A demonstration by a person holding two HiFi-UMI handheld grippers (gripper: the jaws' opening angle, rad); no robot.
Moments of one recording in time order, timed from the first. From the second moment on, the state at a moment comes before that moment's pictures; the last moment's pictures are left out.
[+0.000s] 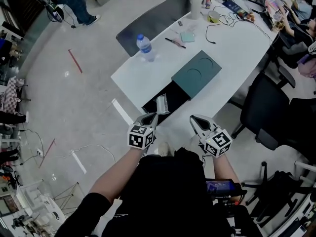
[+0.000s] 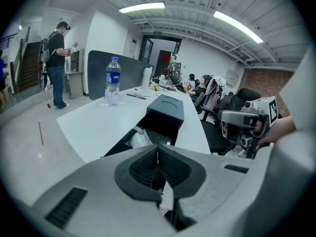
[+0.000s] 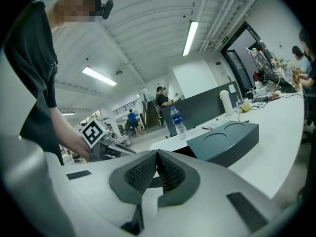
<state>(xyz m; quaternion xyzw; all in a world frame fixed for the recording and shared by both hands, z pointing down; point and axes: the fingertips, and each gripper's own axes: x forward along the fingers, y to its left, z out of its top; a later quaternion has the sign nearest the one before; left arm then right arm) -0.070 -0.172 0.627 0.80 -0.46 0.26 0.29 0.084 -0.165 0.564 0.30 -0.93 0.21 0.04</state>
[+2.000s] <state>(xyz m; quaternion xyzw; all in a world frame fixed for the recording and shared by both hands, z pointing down) -0.063 -0.232 0.691 0.68 -0.48 0.42 0.36 0.100 -0.199 0.590 0.23 -0.94 0.24 0.06</state>
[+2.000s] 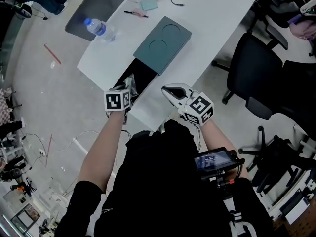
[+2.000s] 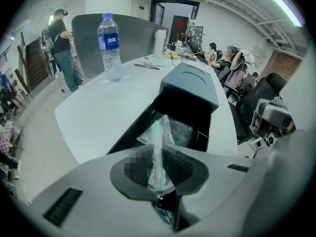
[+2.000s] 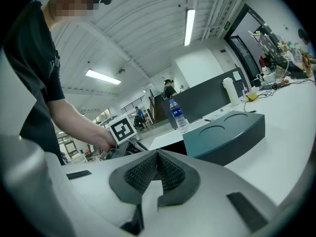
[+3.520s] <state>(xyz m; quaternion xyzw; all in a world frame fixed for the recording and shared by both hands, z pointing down) -0.117 -0.182 0.581 0.78 -0.50 0.18 0.32 0.037 -0.143 0.557 0.25 -0.94 0.20 0.09</state>
